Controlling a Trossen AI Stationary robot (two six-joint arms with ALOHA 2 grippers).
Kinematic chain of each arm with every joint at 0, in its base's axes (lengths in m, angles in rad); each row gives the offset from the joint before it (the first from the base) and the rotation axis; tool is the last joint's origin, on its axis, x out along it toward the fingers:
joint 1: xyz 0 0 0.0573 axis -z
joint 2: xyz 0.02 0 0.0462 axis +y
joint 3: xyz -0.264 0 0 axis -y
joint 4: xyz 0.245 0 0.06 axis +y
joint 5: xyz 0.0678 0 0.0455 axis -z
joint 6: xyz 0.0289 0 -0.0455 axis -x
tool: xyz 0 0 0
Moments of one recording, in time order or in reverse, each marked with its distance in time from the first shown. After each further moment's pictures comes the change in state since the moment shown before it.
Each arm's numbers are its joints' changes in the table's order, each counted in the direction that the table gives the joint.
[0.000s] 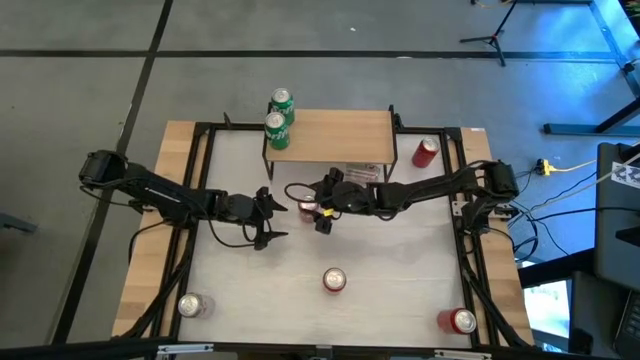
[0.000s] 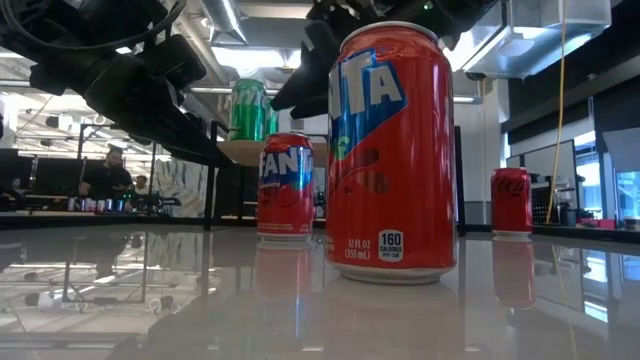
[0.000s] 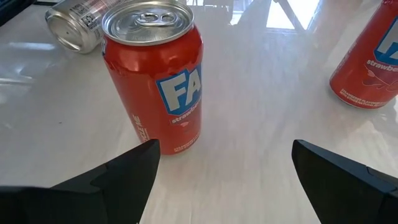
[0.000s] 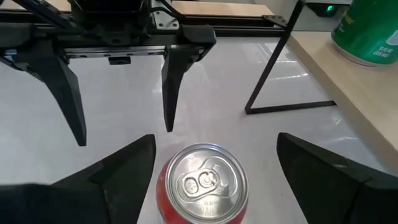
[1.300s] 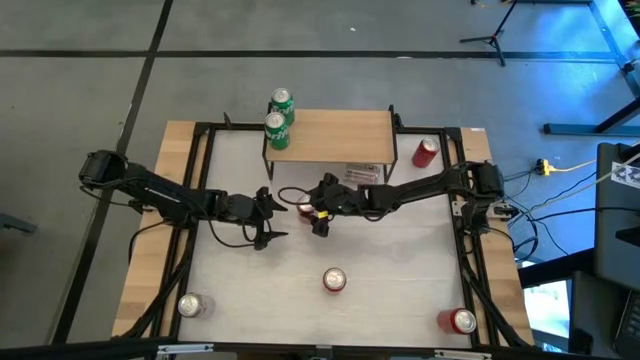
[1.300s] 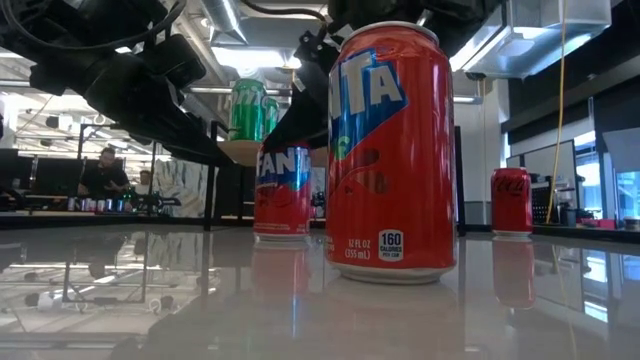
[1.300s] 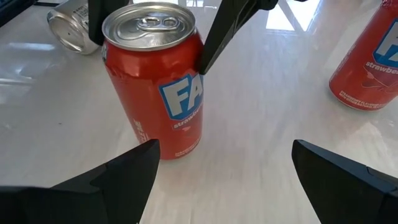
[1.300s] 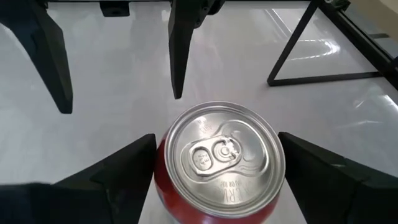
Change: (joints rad) left arm 0.000 0.000 -0.001 -0.005 0.000 0.003; right arm 0.020 0.113 0.004 -0.017 -0.087 -0.028
